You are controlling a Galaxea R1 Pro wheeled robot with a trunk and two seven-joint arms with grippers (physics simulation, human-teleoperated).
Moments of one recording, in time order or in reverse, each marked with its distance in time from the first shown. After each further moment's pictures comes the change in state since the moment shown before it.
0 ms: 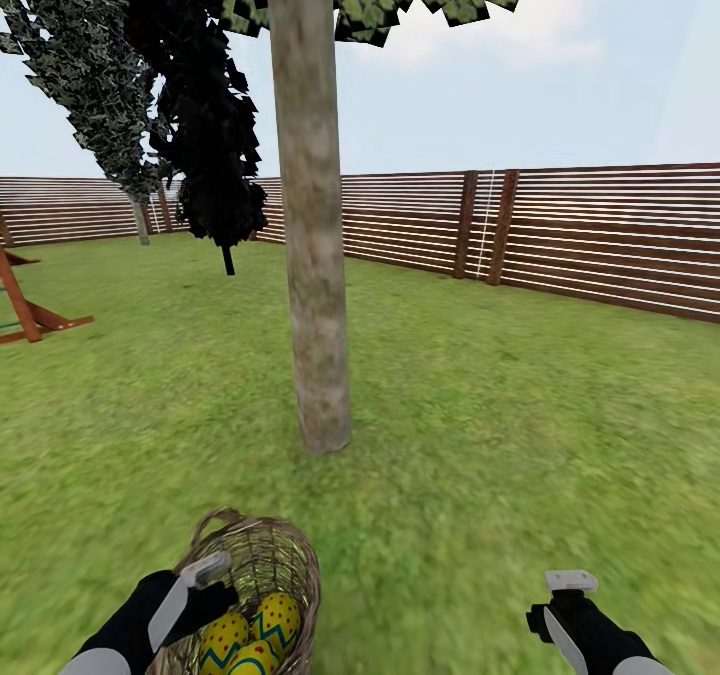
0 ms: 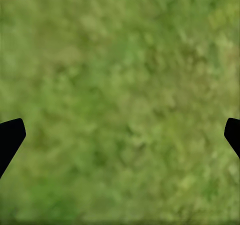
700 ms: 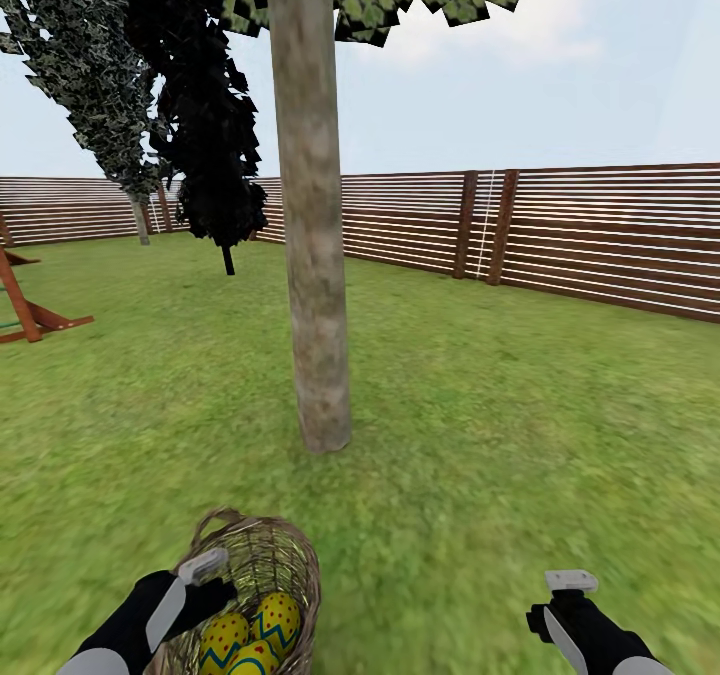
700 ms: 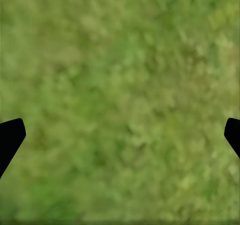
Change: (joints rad) left arm 0.000 0.005 0.007 0.002 0.003 -0.040 -0.008; right arm 0.000 0.000 0.000 0.000 0.000 0.000 0.000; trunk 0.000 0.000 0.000
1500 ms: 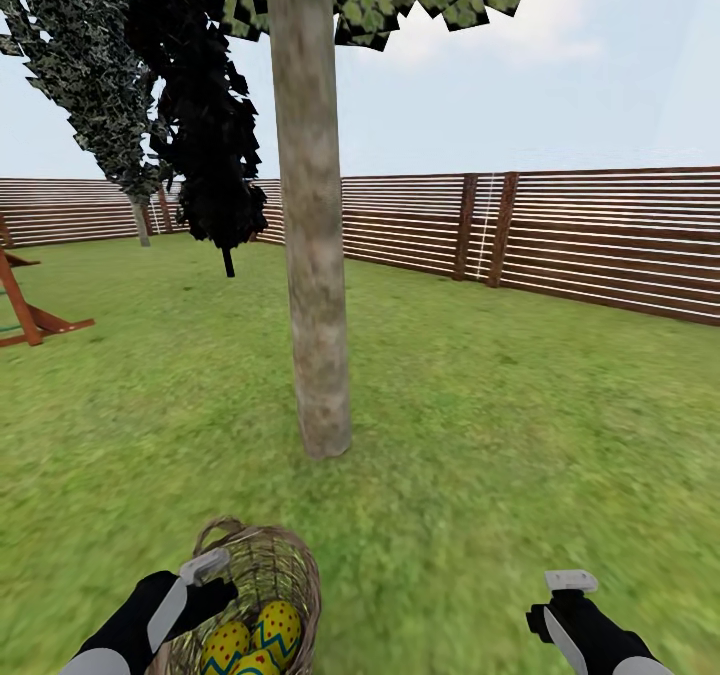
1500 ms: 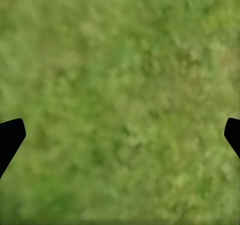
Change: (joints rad) left arm 0.000 -0.003 -0.004 0.001 0.000 -0.001 0.002; right arm 0.000 0.000 0.000 0.000 0.000 0.000 0.000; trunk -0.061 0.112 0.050
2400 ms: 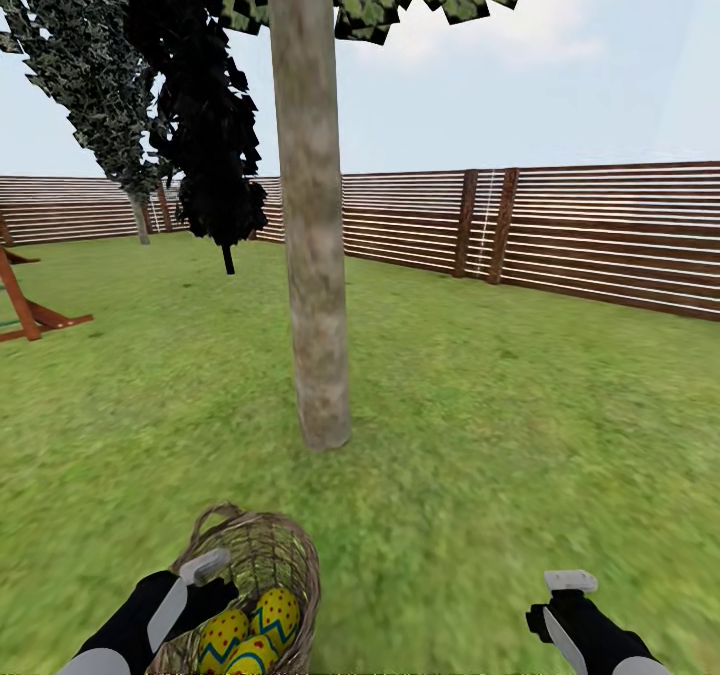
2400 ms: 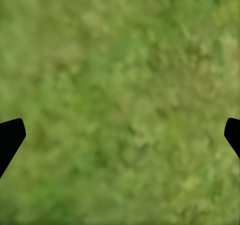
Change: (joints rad) left arm 0.000 0.000 -0.001 0.001 0.000 0.001 0.002; right arm 0.000 0.001 0.000 0.000 0.000 0.000 0.000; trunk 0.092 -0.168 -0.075
